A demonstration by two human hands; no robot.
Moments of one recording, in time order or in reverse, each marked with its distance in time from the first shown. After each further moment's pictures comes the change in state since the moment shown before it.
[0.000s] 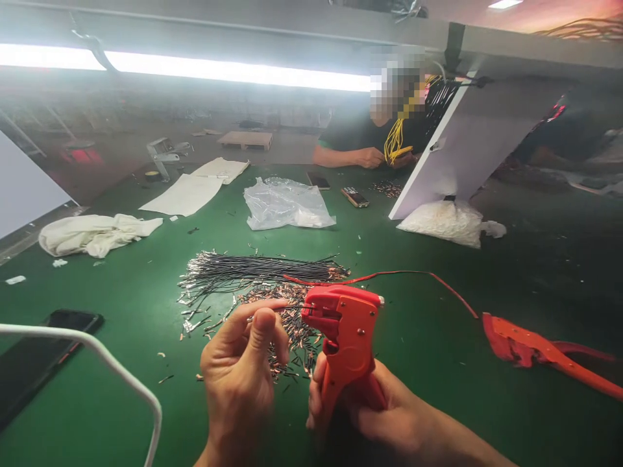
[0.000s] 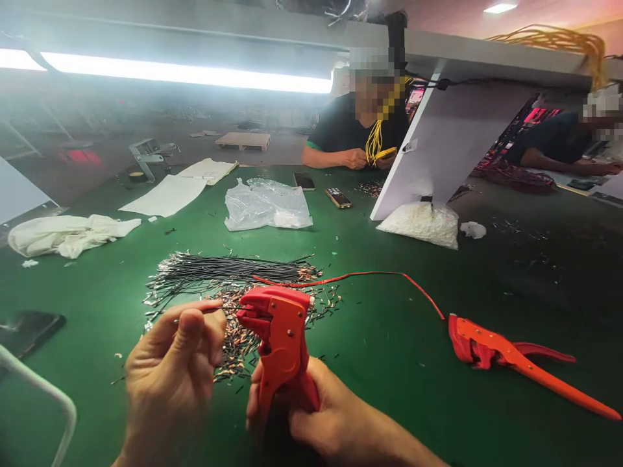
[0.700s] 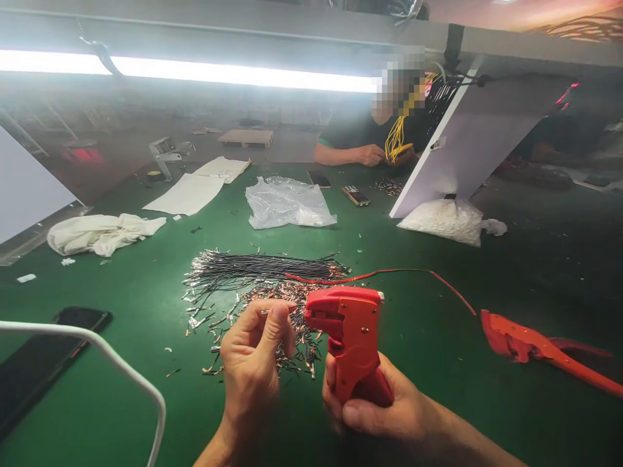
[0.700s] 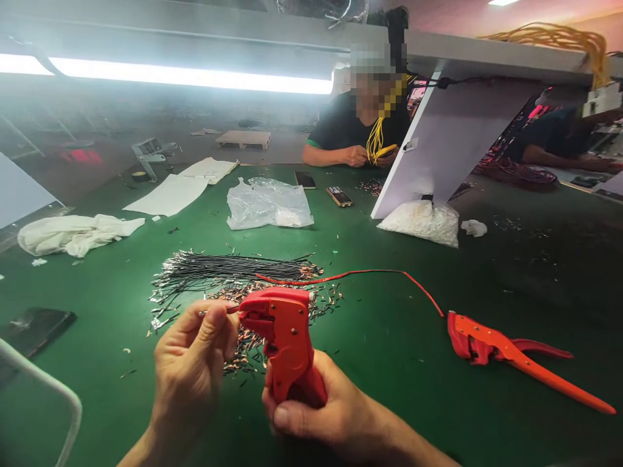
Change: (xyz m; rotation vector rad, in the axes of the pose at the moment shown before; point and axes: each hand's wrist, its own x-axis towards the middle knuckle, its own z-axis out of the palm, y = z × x) left_hand 0.001 -0.012 -0.004 0.018 -0.079 -0.071; right_hand -0.002 -0.003 0.003 -0.038 0.079 -0.001
